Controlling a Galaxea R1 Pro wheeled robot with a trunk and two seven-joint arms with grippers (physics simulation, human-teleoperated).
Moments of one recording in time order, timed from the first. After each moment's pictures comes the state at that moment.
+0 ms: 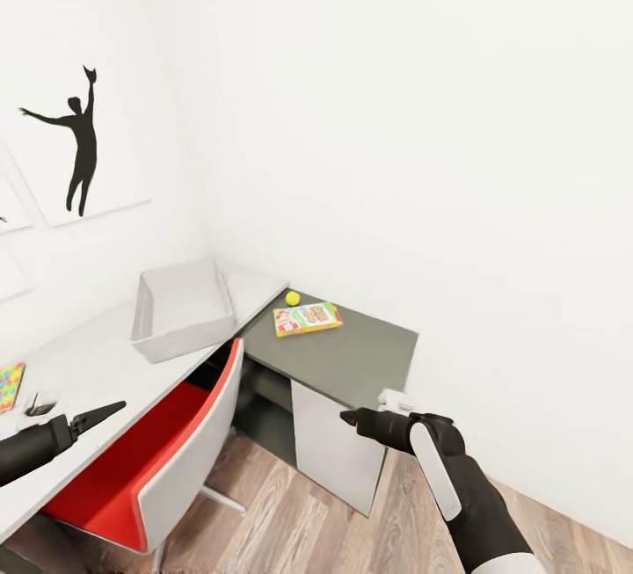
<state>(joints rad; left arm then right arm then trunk) -0.26 0.27 0.72 -1.47 0.02 1.02 -1.25 -0.43 0.08 0.08 -1.19 -0.45 0.83 -0.01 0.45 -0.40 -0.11</state>
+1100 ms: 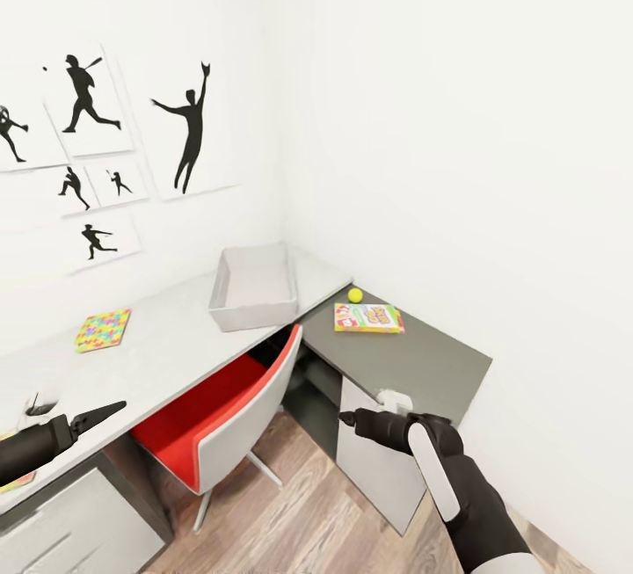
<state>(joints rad) -0.26 0.27 0.71 -1.47 0.02 1.02 -1.25 -0.43 0.09 0.09 -1.19 -0.44 0.83 -0.01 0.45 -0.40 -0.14</state>
